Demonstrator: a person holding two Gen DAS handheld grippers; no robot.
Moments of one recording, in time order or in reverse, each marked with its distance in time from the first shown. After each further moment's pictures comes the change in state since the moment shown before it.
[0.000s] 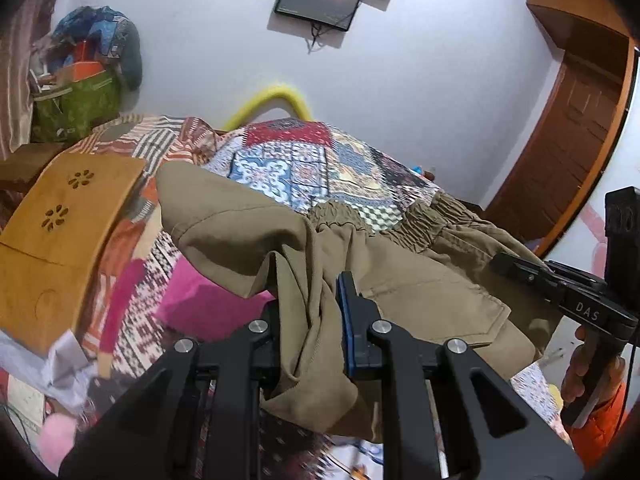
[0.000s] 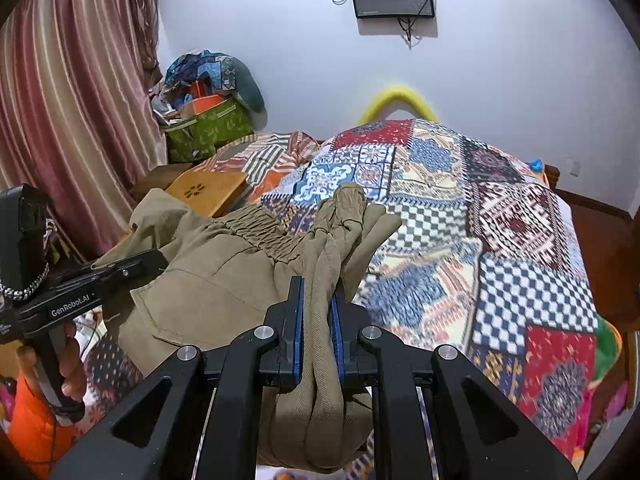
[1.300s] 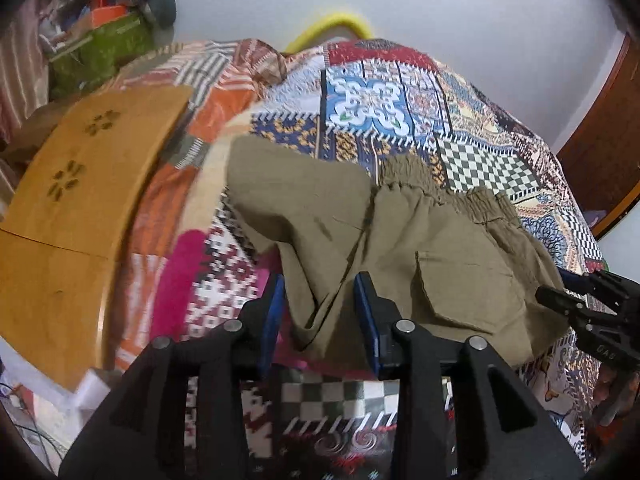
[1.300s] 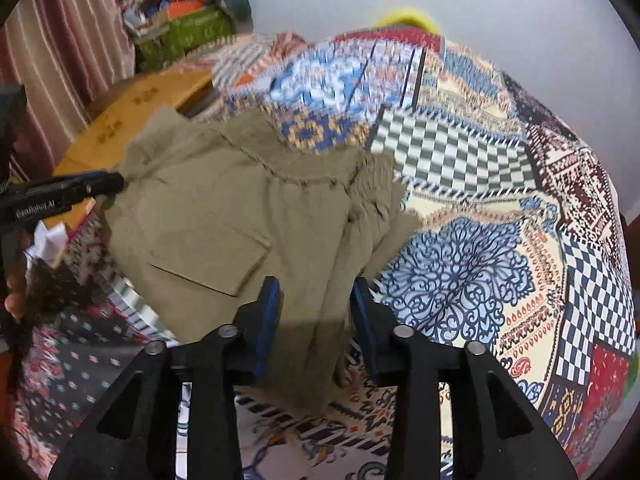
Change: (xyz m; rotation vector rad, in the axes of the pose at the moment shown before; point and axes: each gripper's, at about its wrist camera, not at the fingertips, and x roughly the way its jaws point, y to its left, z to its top) left arm 0.122 0.133 -0.002 -0.023 0.243 0.179; right arm 0.145 0.017 -0.032 -0.070 0.277 -0.084
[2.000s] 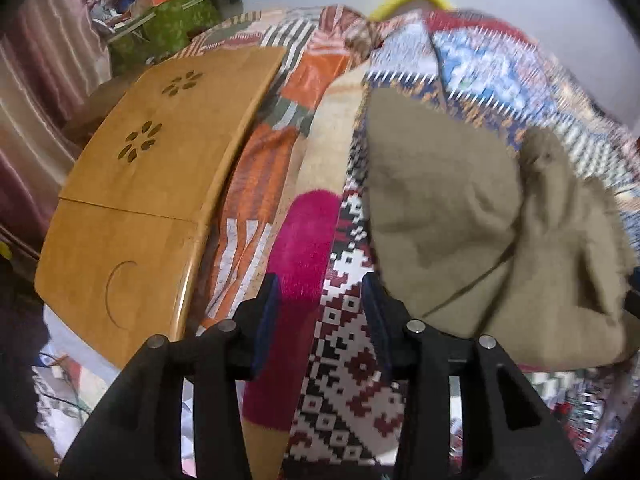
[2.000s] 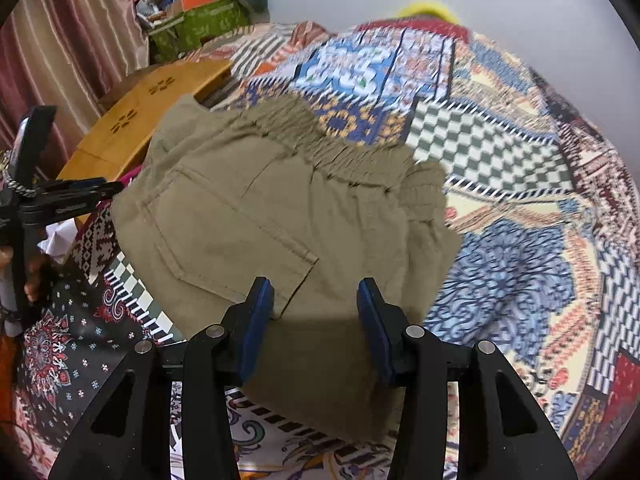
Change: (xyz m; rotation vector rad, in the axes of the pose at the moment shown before) left arm 0.023 0.057 -0.010 -0.060 0.089 0.262; right arm 0.024 0.015 0.005 -0.024 0.037 0.045
